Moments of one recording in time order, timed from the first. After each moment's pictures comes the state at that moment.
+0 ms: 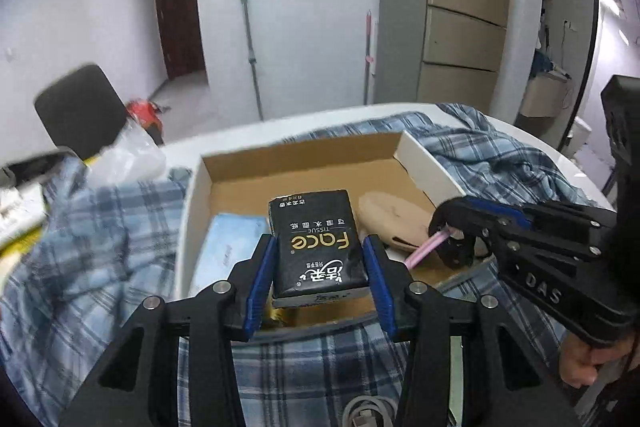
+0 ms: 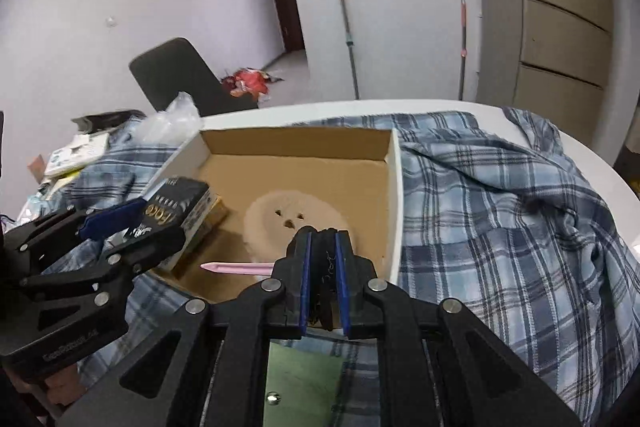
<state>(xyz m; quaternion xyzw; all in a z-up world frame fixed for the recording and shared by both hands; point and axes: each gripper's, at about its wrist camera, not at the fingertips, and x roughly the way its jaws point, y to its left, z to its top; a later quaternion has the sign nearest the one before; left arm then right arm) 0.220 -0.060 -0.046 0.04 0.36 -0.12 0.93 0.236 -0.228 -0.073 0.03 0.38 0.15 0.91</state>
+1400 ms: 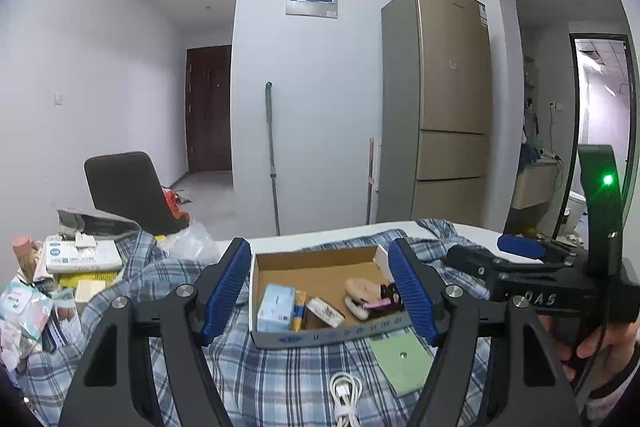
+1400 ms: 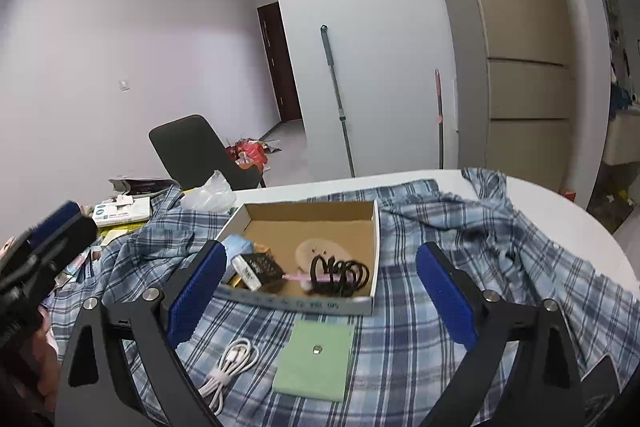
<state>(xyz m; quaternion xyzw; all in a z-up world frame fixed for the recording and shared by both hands) 0.058 -0.027 0.065 0.00 0.15 -0.10 0.98 0.117 -0.246 0.023 0.07 0.25 0.12 0.96</state>
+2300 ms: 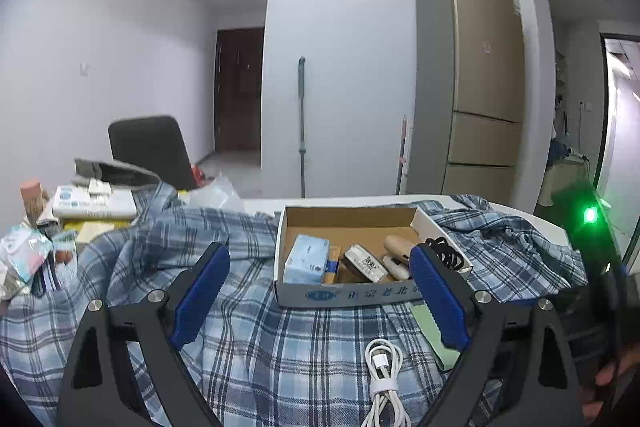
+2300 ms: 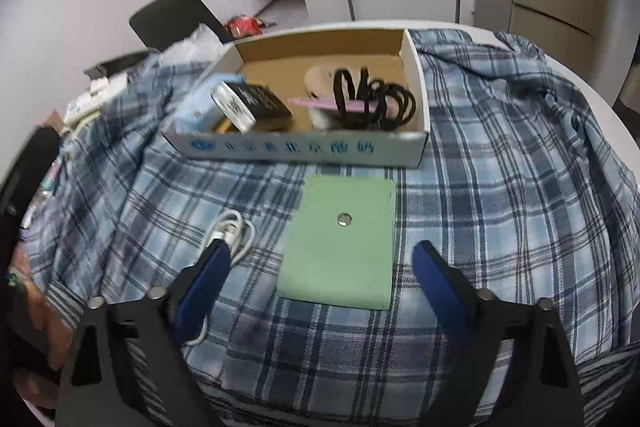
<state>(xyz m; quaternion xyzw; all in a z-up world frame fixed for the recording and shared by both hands) 0.068 -0.006 -0.009 -0.02 0.17 -0.04 0.98 0.143 -0.203 -0.076 0.03 0.48 0.13 0.87</state>
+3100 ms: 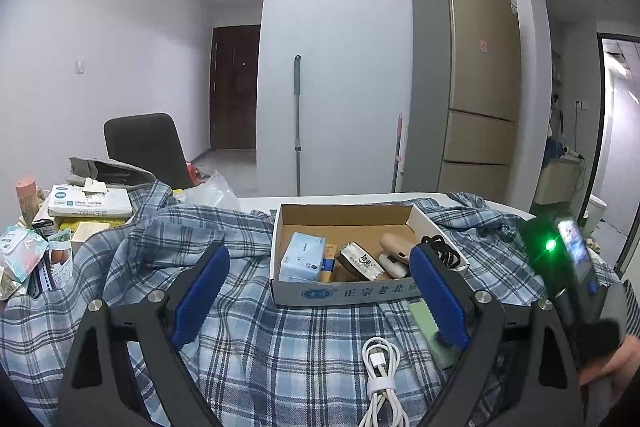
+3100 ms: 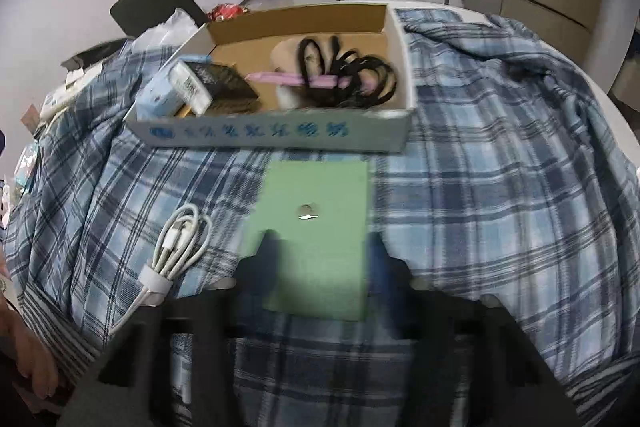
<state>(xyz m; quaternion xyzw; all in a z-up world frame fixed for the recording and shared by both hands) 0.070 -0.006 -0.009 -0.02 0.17 -0.05 0.98 0.157 -0.214 -0.094 0.02 0.50 0.11 0.86</state>
